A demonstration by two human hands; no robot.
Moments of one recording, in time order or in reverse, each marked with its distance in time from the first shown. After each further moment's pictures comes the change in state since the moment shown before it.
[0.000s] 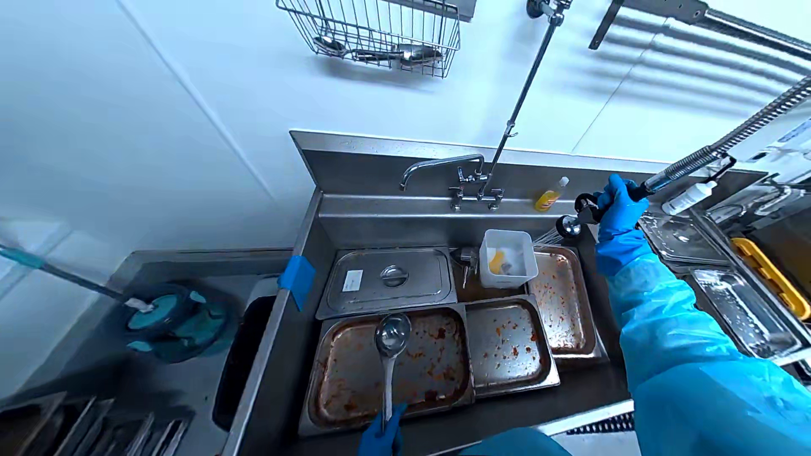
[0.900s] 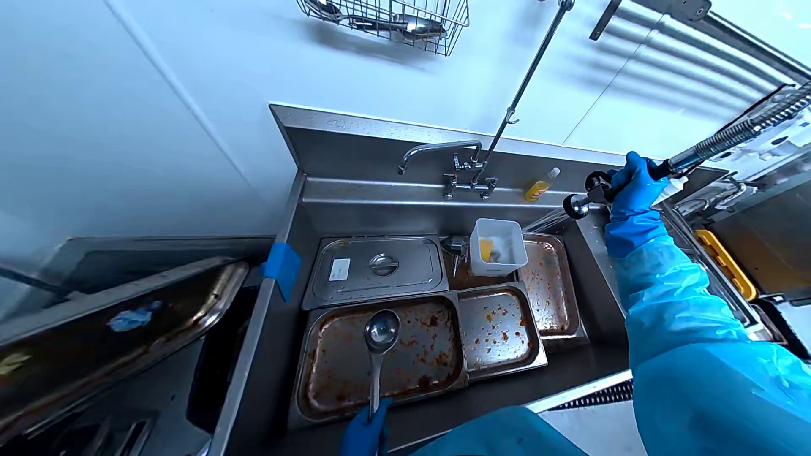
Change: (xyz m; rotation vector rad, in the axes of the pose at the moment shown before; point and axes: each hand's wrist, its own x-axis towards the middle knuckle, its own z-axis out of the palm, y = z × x) left_hand 0.019 -0.014 -0.038 0.140 -0.043 -0.106; right_hand 0.006 -0.041 0.012 0.016 -0.054 -0.155
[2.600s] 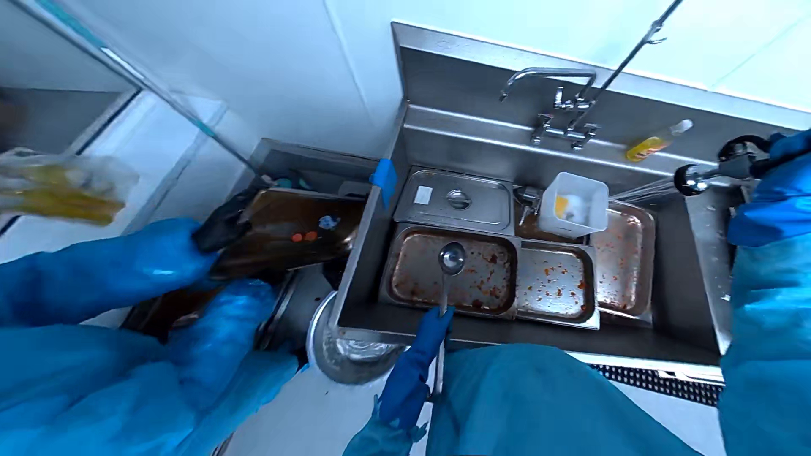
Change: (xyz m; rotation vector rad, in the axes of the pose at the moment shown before) left_hand -0.007 -0.003 0.007 -0.010 -0.011 -0.023; right_hand -0.026 0.003 -0.017 0.067 -0.203 0.140
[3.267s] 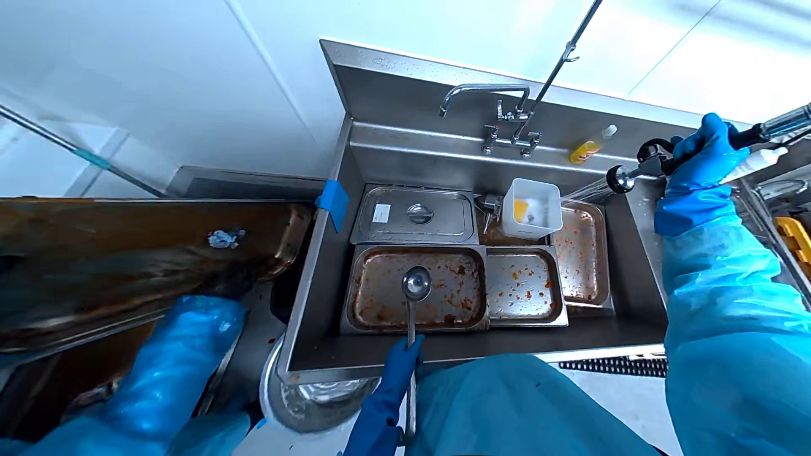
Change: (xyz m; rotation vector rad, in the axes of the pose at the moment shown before) left_hand -0.003 -0.019 0.010 -0.040 0.021 -0.022; right_hand 0.002 0.003 0.003 -0.022 0.204 -0.036
